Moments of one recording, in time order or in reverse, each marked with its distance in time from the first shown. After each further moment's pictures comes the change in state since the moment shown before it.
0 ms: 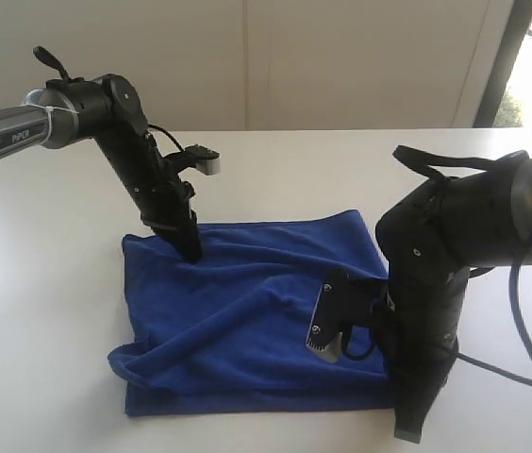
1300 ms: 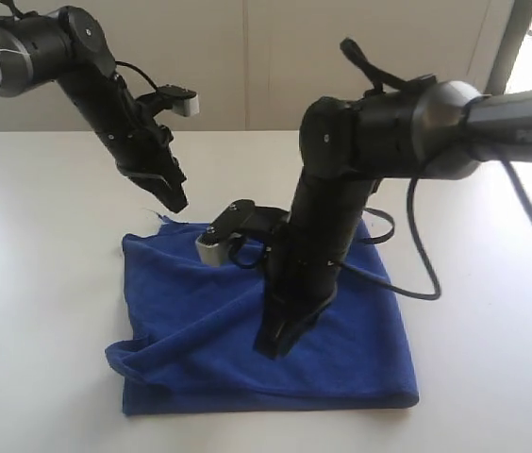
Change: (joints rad) left arm 0.037 -0.154 0.000 0.020 0.002 -0.097; right arm 0.024 0.156 -0.421 0.509 0.201 -0.180
